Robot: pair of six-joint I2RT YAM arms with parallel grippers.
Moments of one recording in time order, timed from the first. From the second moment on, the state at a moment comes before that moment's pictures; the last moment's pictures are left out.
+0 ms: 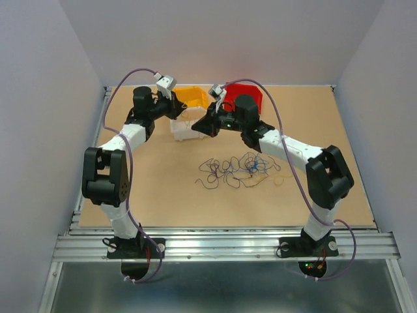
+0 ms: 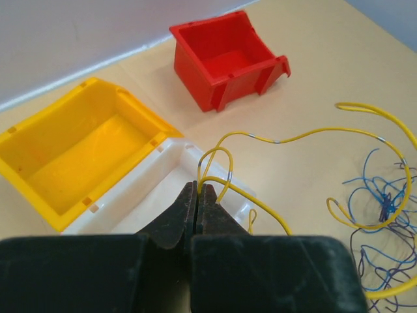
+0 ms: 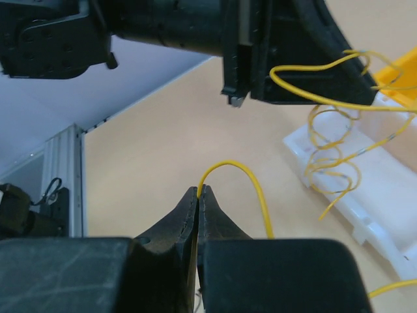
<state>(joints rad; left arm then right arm) -0.14 1.72 1.21 0.31 0.64 -0.05 0.63 1.76 1.32 0.35 -0.66 0.27</state>
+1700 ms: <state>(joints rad) -0.19 1.82 1.23 0.27 0.38 0.14 0.52 2.34 1.75 0.51 -0.56 0.35</state>
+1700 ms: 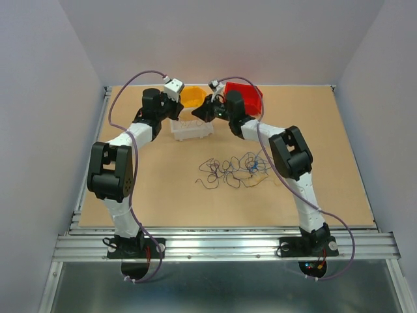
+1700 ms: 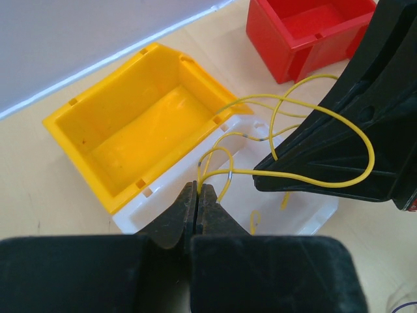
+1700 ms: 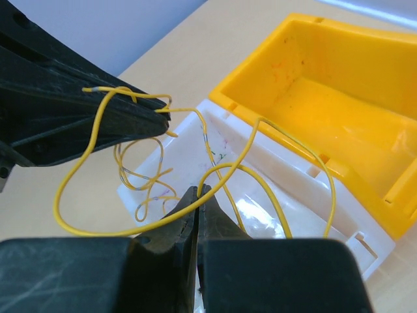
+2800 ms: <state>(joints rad) -0.23 1.92 1.34 0.07 0.24 0.23 0.54 2.10 1.49 0.43 -0.39 0.23</state>
